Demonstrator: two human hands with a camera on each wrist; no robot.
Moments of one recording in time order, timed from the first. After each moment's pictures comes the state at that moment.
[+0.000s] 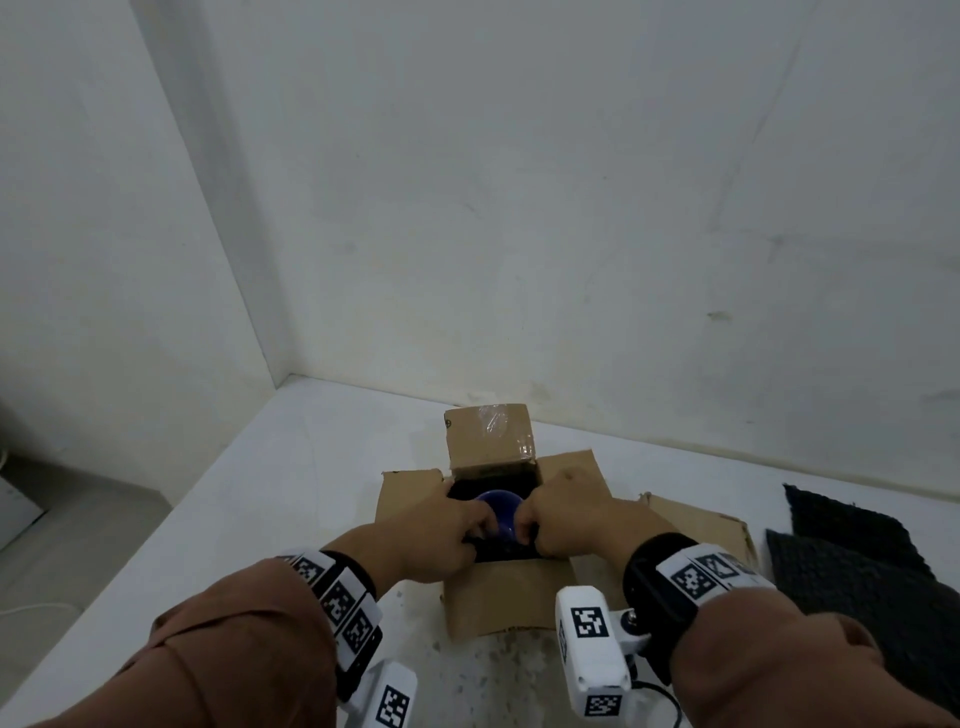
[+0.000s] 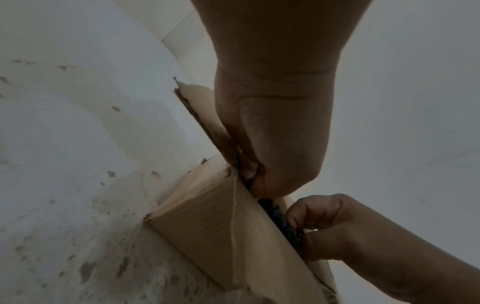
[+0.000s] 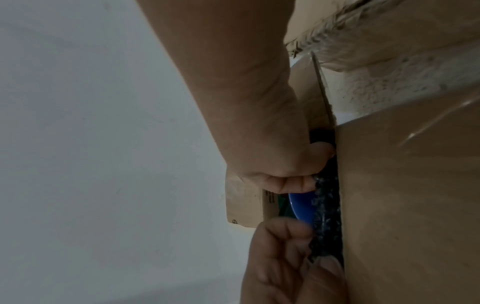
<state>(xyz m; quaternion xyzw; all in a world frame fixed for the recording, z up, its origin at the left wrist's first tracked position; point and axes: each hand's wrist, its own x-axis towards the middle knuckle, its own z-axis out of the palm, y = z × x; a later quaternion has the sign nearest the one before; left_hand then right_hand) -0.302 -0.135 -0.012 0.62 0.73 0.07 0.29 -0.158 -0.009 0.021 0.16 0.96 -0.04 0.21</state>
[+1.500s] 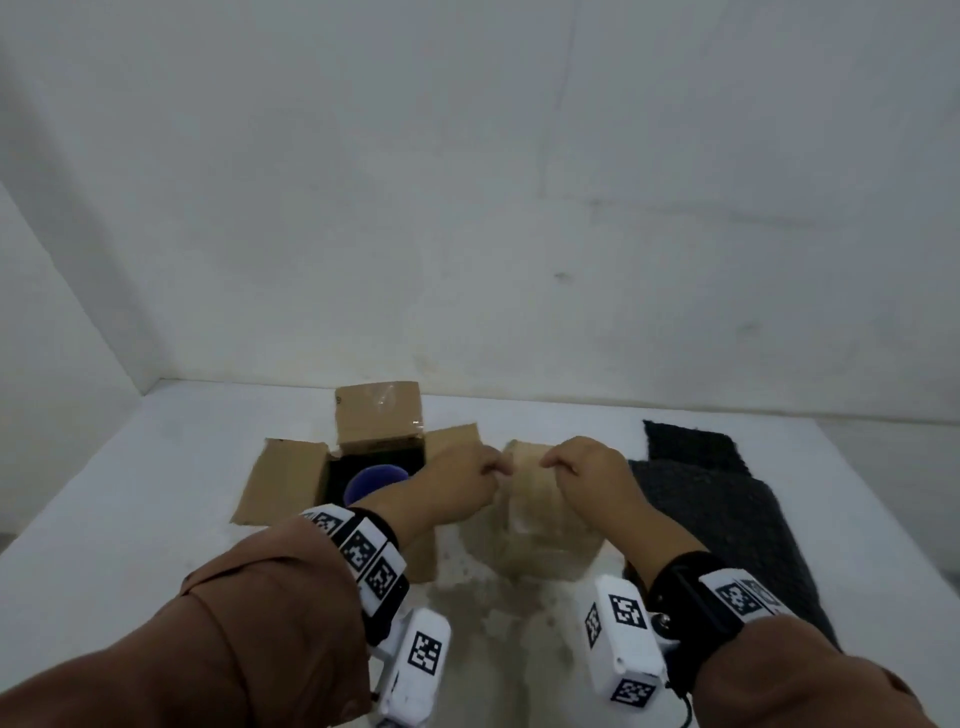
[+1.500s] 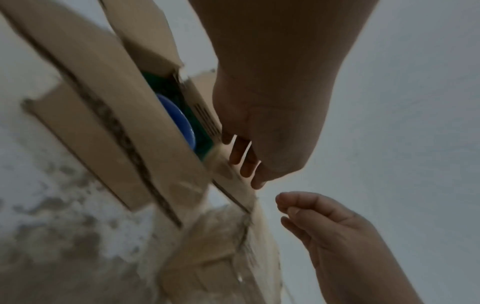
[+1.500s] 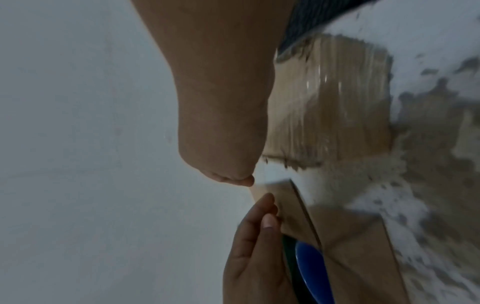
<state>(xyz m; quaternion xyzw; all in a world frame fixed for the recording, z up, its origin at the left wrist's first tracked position) -0.171 -0.058 0.019 0.63 0.69 0.19 0.30 -0.003 0.018 0.022 0.44 0.86 -0.23 -0.13</state>
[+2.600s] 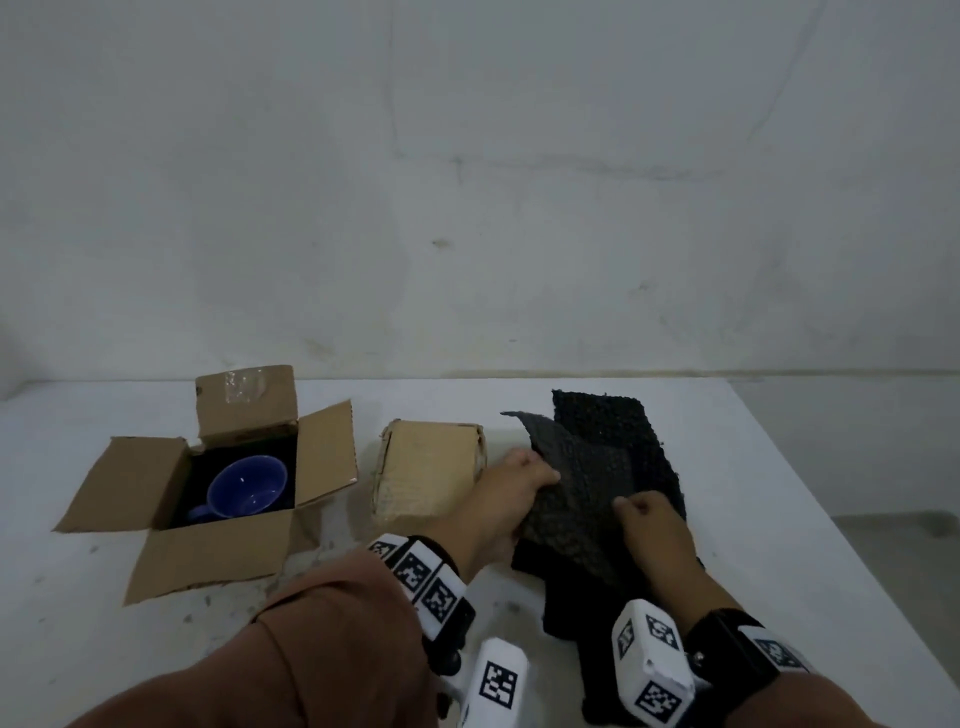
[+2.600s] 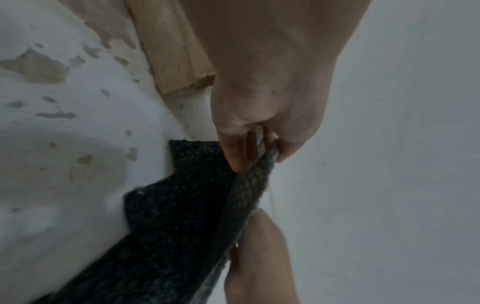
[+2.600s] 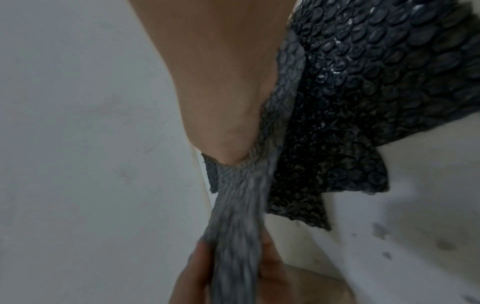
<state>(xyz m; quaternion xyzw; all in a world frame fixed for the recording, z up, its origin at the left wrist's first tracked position) 0.028 0.005 -0.006 0.25 0.56 0.49 0.62 0.198 0.060 -0.056 0.69 0.62 -0.33 -0.17</state>
